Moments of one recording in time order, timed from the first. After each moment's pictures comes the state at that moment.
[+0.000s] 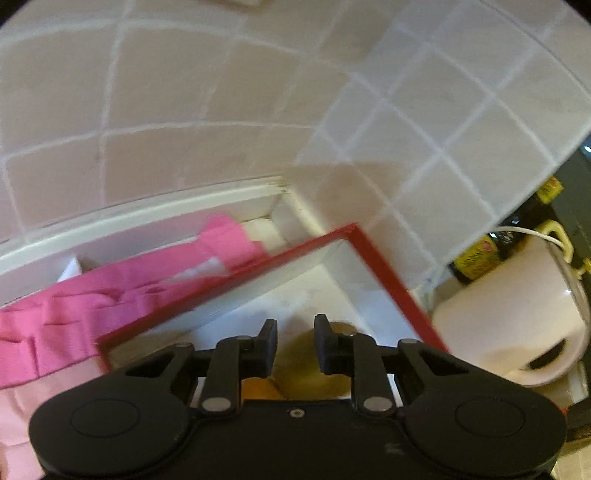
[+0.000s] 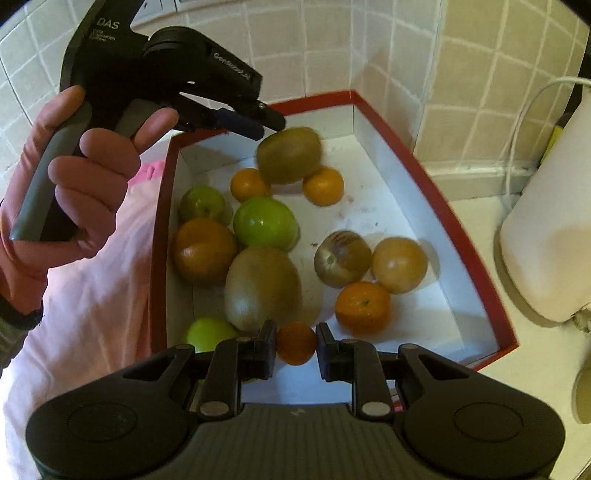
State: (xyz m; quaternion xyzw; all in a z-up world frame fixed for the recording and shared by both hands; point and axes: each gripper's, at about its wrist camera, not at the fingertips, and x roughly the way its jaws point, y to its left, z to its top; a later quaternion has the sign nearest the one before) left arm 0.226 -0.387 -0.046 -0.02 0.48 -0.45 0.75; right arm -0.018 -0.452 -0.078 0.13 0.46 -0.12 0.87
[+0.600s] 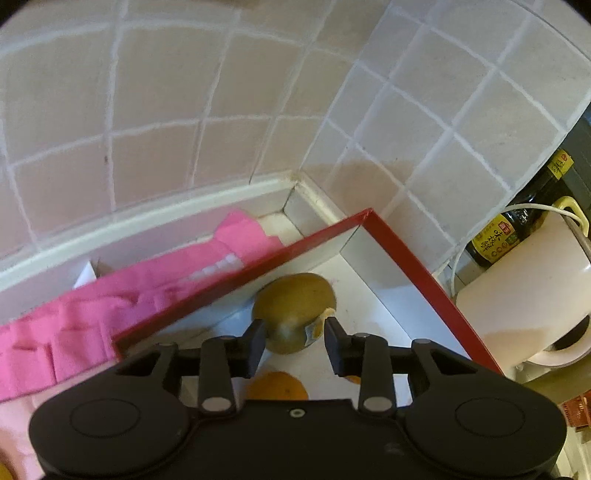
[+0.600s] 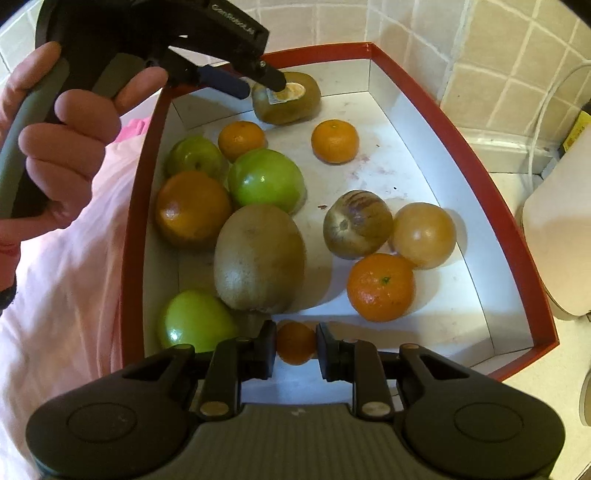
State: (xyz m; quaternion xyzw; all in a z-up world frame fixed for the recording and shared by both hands) left arm 0.221 -0.389 -0.052 0.02 0.47 -0.44 0.76; right arm 0.000 -0.449 -0.100 0.11 0.51 -0.11 0.84
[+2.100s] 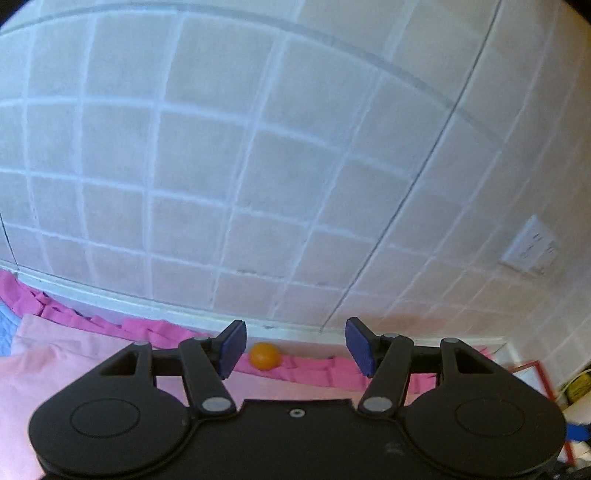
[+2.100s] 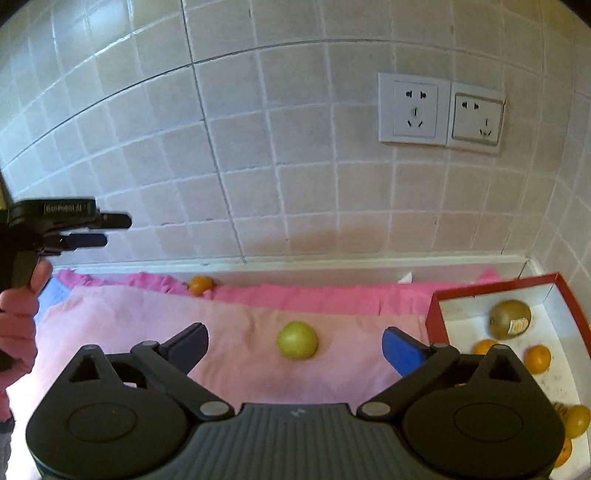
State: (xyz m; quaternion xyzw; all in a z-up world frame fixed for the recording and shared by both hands) left arm 0.251 0.018 0.045 -0.11 0.36 -0.16 0.91; right arm 0.091 -0.249 0.032 0.06 0.32 -0.01 0.94
